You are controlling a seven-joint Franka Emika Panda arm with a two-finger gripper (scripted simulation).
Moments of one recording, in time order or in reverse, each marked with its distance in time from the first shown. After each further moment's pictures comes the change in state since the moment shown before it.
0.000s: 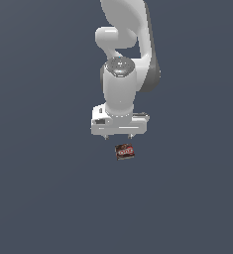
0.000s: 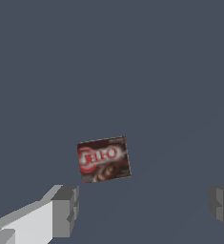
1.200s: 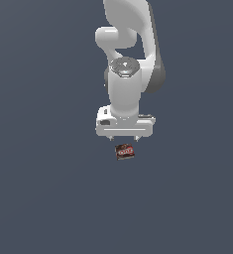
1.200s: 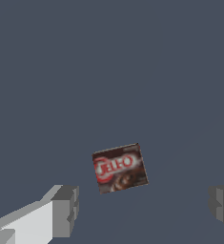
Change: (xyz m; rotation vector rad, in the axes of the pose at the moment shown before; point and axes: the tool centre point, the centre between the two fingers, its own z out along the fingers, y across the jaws) arm 0.011 -0.020 -0.001 0.034 0.025 0.076
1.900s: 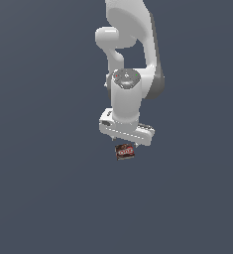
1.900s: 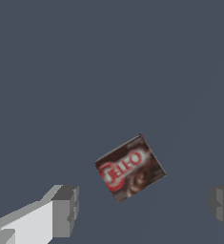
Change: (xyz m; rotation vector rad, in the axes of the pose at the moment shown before) arm -0.007 -0.005 0.029 -0.001 -0.017 0.320
